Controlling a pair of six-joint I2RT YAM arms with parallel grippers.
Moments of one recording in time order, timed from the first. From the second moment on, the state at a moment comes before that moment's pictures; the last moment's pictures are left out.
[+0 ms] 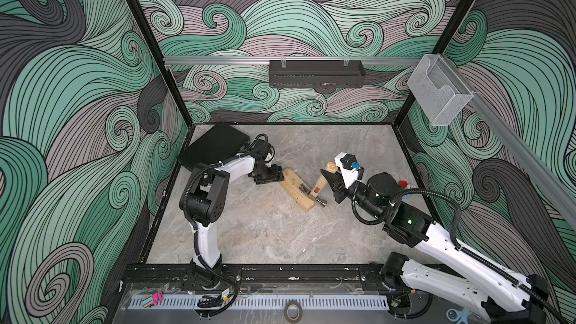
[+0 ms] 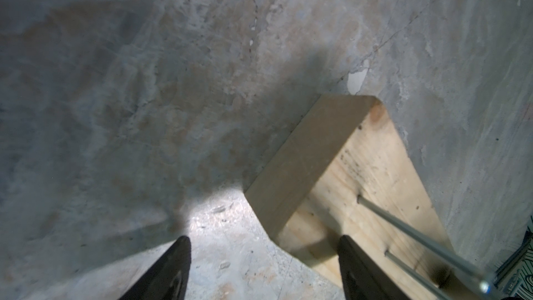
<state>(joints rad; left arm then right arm) -0.37 1.93 1.28 -0.57 0.30 -0.36 0.86 0.85 0.80 -0.10 0.14 -0.05</state>
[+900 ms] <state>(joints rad) -0.36 1.92 1.26 -0.55 0.35 -0.38 0.92 0.71 0.60 0.12 0.20 -0.07</state>
